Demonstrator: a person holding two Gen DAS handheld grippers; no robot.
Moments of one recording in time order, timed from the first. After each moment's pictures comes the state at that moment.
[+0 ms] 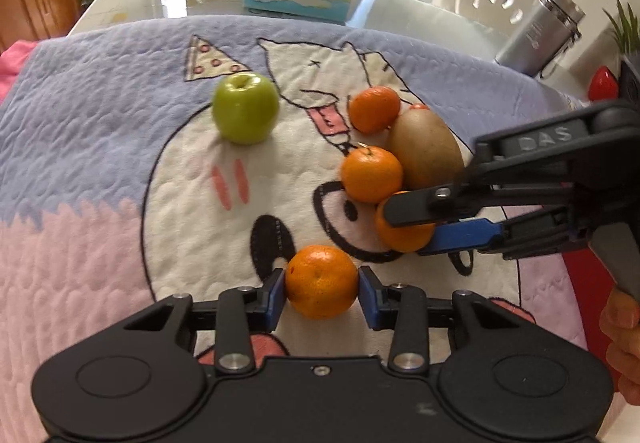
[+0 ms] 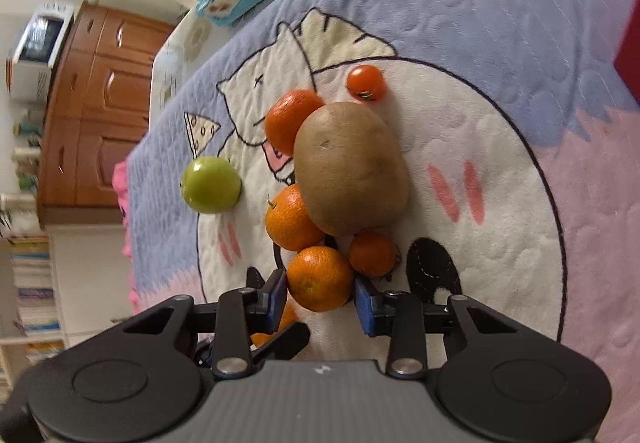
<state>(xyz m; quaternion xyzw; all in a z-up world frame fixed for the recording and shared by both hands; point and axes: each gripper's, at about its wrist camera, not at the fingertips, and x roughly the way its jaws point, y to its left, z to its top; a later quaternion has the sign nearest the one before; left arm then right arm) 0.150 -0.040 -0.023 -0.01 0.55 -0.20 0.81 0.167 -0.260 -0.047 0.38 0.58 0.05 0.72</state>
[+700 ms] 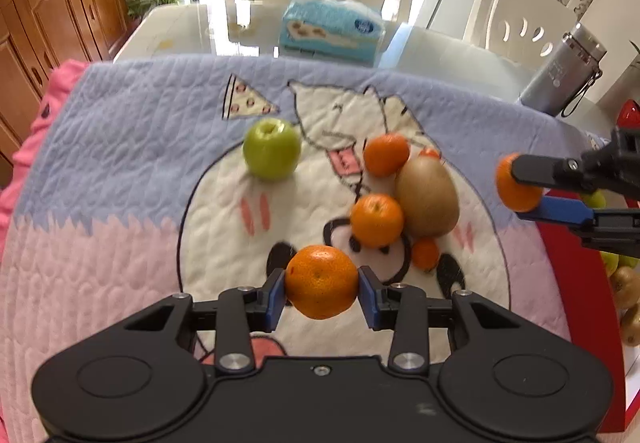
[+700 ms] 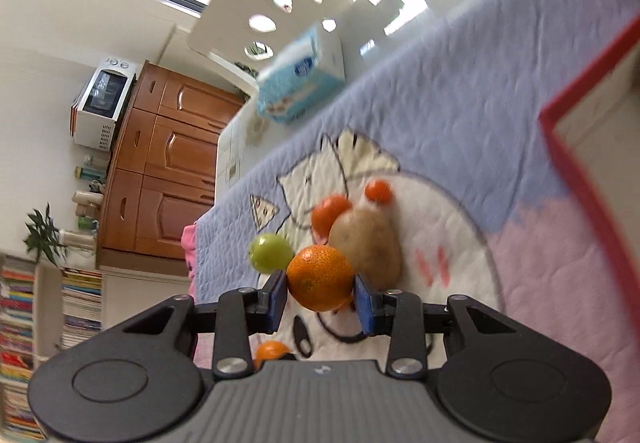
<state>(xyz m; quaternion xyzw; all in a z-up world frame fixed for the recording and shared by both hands) 0.143 -0.055 0.018 -0.01 0.53 -0.13 0.84 0.128 -0.320 0.016 0.40 0.46 0.08 0.79</state>
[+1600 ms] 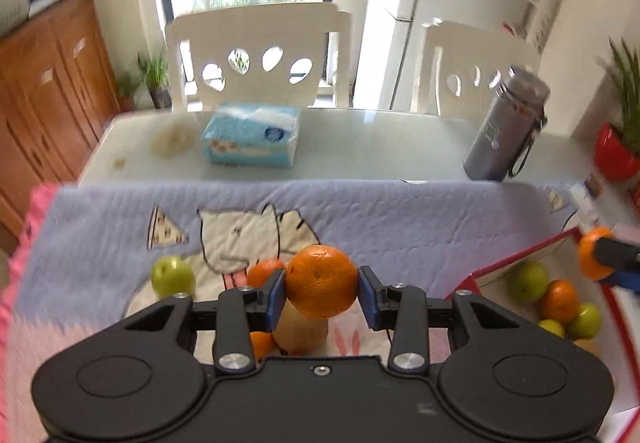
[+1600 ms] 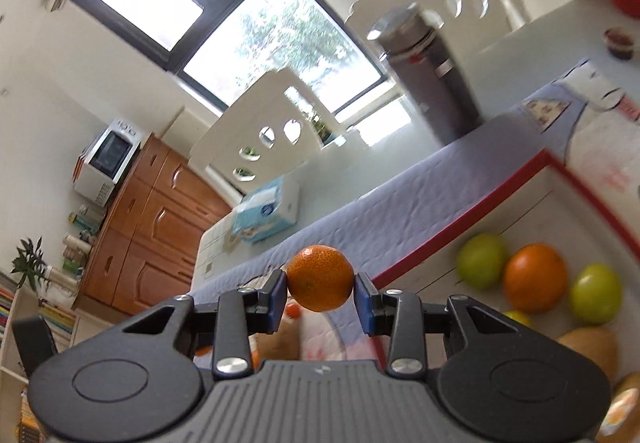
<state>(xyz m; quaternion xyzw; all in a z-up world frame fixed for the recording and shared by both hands) 0.151 -0.184 0.089 0.05 0.44 -0.13 0.89 0.047 -0.453 0.092 0.35 0.34 0.02 0.87</state>
